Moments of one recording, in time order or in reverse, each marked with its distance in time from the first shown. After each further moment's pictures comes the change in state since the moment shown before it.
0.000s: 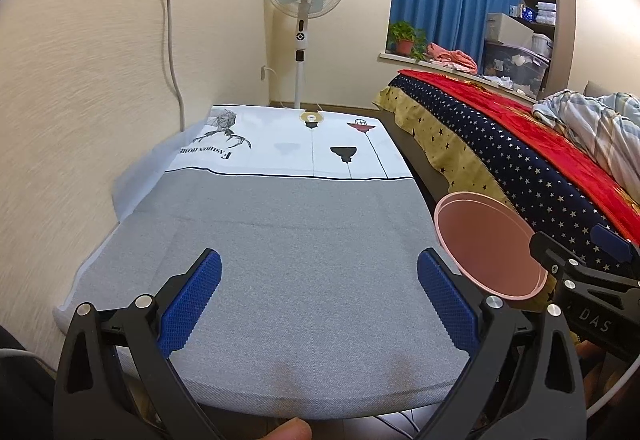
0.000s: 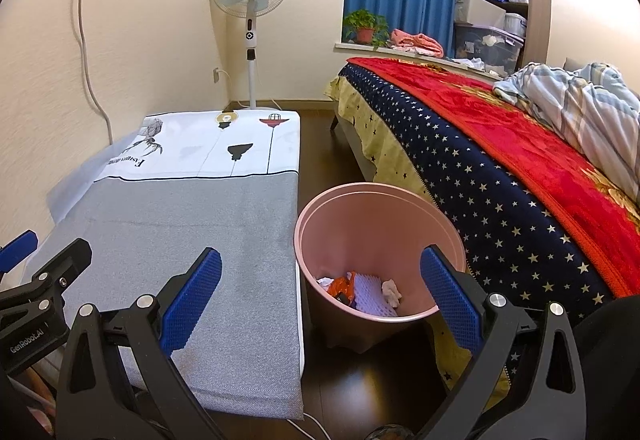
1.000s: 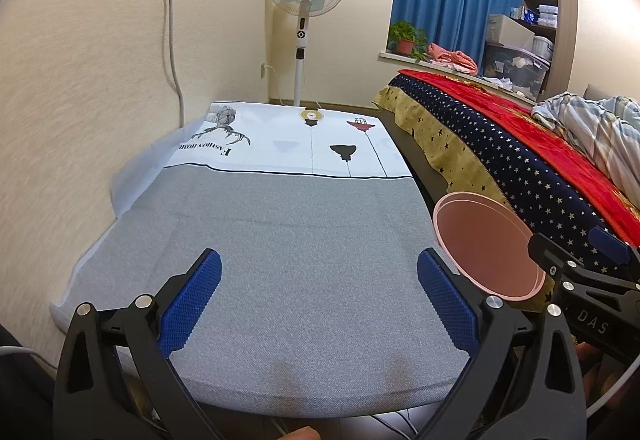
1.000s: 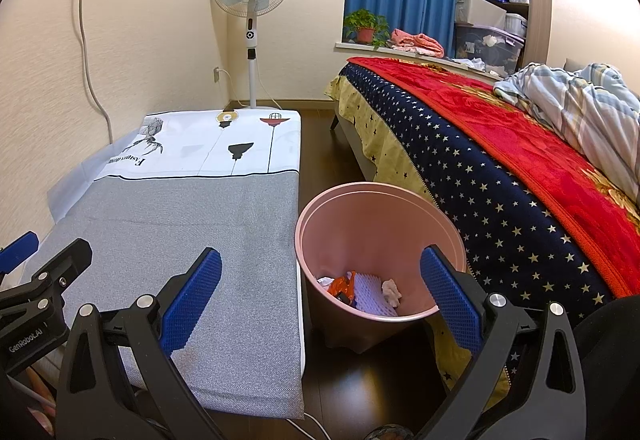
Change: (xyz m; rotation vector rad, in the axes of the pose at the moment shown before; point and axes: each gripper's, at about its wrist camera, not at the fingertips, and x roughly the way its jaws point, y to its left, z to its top) left arm 0.000 0.000 0.000 -0.007 0.004 -0.002; right arm -0.001 0.001 0.001 -0.002 0.001 -0.002
